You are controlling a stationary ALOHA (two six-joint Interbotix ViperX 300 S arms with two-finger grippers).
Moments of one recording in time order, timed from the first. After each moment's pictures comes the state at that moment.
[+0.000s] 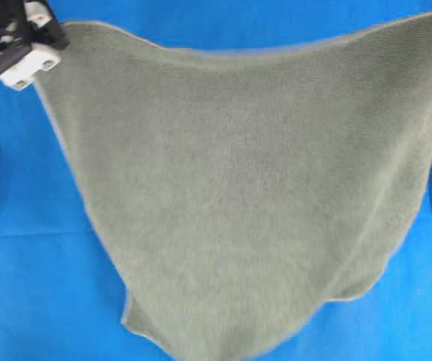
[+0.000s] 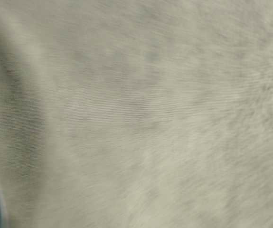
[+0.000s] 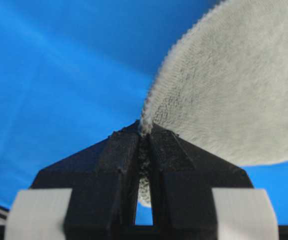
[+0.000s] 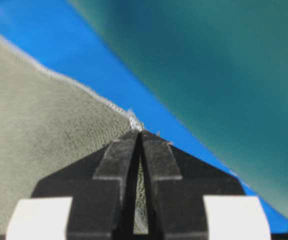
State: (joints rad) left arm 0.35 -0.37 0.10 0.00 1.39 -0.16; right arm 0.42 -0.65 0.32 -1.03 1.51 1.00
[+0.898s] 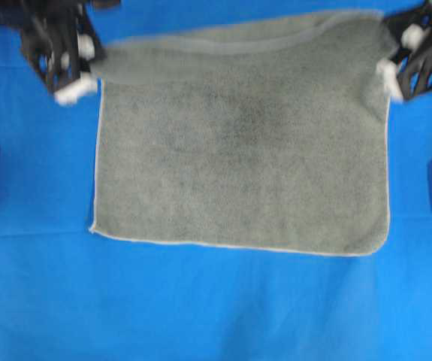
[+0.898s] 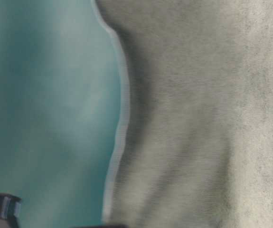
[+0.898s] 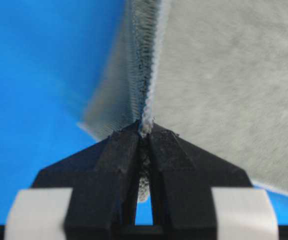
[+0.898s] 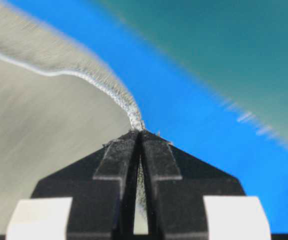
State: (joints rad) left arm 0.36 -0.36 0.56 -0.02 0.87 0.04; right arm -0.09 -0.65 0.77 -0.77 0.93 1.02
